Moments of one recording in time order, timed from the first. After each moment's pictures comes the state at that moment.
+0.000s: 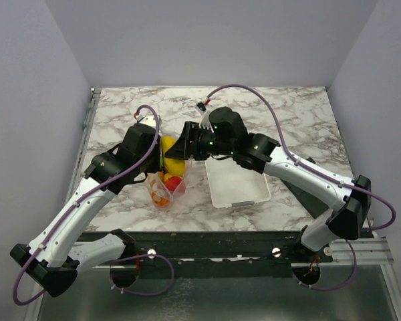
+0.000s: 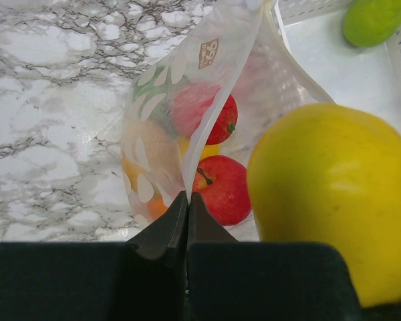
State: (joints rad) left arm -0.61 1.03 1.21 -0.94 -0.24 -0.38; right arm 0.96 1.55 1.50 -0.34 -0.19 0.80
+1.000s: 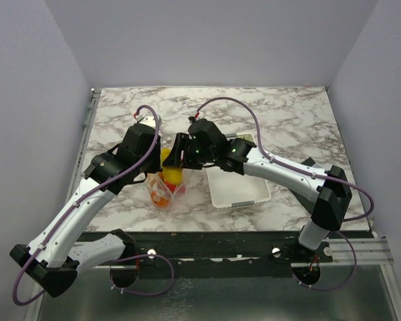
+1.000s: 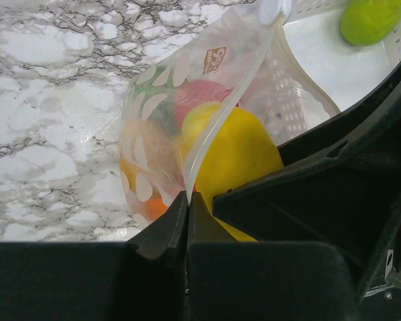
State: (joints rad) left arm -0.61 1.02 1.22 -0.94 -0.23 -0.38; right arm 1.00 1.69 1.49 -0.40 -0.04 0.90
